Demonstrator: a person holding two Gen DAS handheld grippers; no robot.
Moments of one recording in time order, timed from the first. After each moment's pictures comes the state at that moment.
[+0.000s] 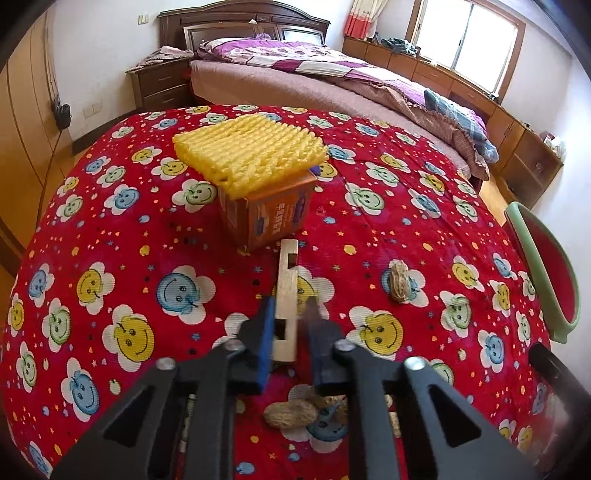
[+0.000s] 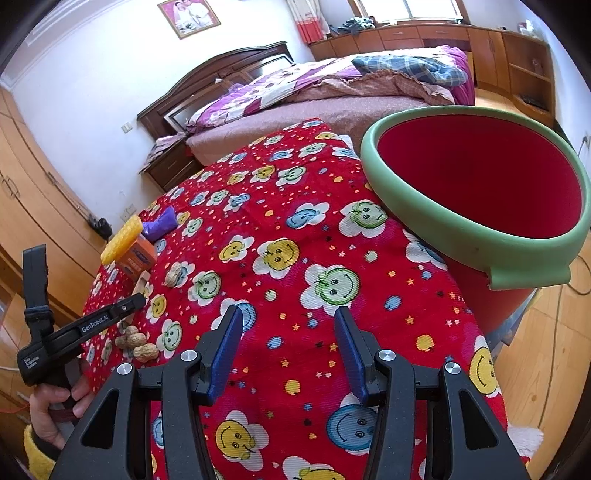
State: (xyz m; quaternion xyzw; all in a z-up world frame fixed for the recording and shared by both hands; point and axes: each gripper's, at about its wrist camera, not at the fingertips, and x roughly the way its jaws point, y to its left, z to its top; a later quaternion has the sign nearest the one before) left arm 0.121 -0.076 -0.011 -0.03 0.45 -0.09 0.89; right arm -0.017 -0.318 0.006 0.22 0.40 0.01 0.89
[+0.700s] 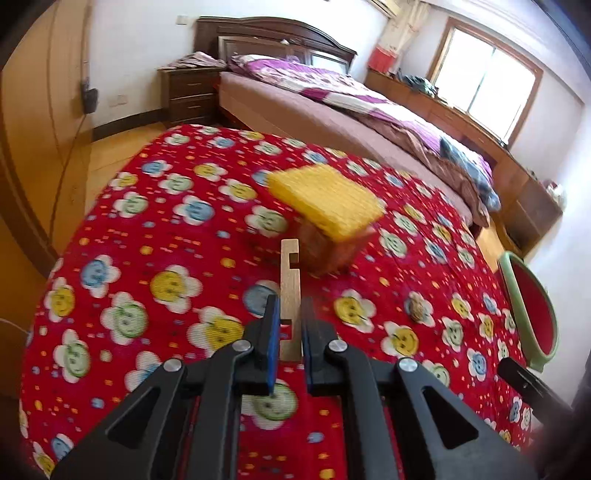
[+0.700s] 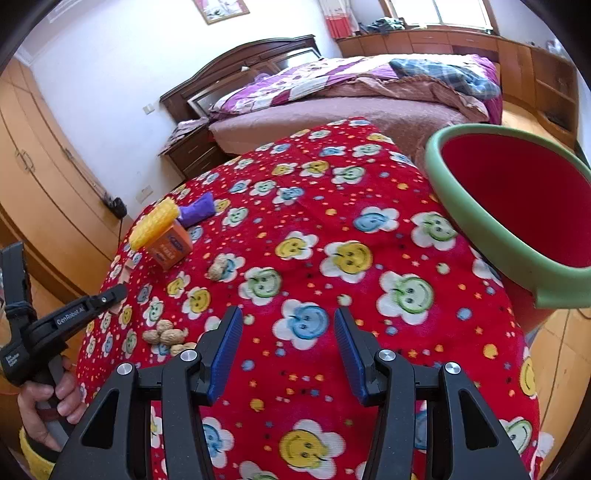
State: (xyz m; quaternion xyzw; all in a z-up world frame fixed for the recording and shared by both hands) left arm 0.097 -0.006 0.024 -0.10 0.41 -0.06 0.90; right arm 0.001 -0.273 0.023 0.19 0.40 0.05 0.89
